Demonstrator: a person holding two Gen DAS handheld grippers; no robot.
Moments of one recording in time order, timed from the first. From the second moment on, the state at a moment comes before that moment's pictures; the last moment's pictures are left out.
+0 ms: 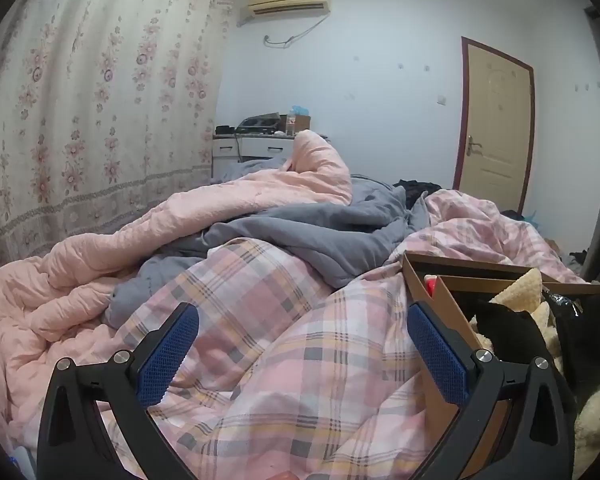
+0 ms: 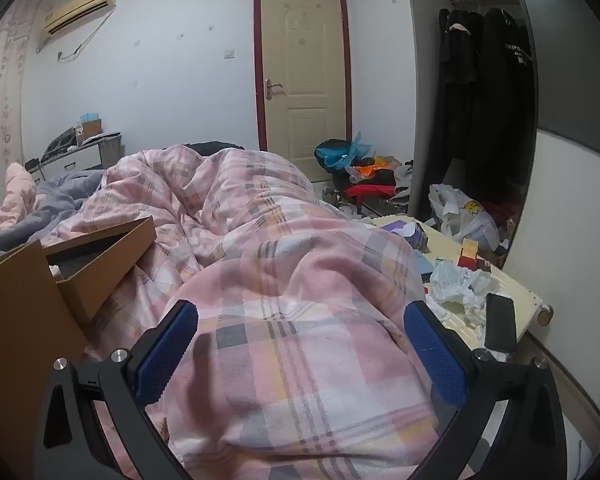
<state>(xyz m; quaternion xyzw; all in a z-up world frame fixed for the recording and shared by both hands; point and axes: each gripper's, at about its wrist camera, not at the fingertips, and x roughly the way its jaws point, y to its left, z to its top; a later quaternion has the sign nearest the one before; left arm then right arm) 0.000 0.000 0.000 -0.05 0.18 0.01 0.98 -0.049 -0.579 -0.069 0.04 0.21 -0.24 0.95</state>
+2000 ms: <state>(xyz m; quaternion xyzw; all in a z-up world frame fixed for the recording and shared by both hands) 0.035 -0.076 0.139 -0.10 0.19 -0.25 0.94 0.009 -0.389 0.033 -0.02 0.40 0.23 0.89</state>
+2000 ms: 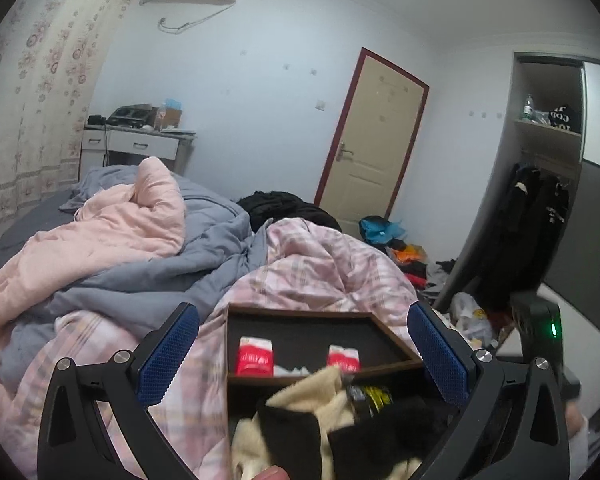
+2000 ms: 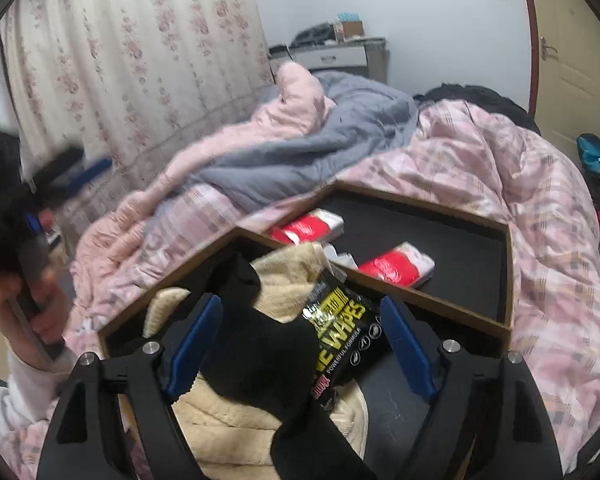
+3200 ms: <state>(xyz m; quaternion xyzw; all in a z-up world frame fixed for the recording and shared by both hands) -0.024 -0.052 0.076 -0.12 0.19 -0.26 0.94 0.002 -0.374 0.009 -0.07 0.47 0.25 0.84</state>
